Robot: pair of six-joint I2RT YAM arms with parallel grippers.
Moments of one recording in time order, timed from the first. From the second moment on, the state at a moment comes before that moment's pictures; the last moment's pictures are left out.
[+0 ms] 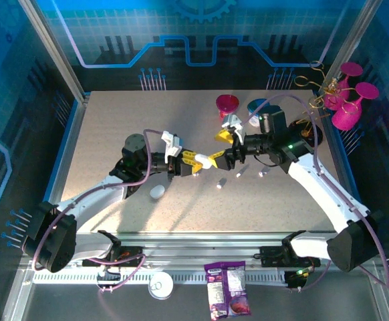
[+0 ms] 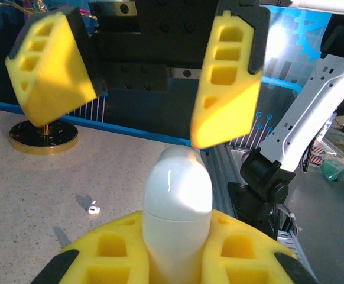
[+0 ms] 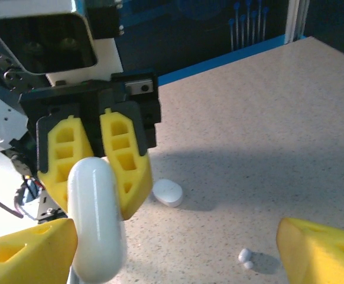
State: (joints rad) left arm -0.46 1.27 0.69 0.55 1.03 -0.16; right arm 0.40 1.26 1.16 -0.46 -0.85 -0.25
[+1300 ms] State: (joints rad) left arm -0.44 1.27 0.66 0.58 1.02 -0.14; right arm 0.38 1.27 1.15 -0.42 -0.71 -0.17
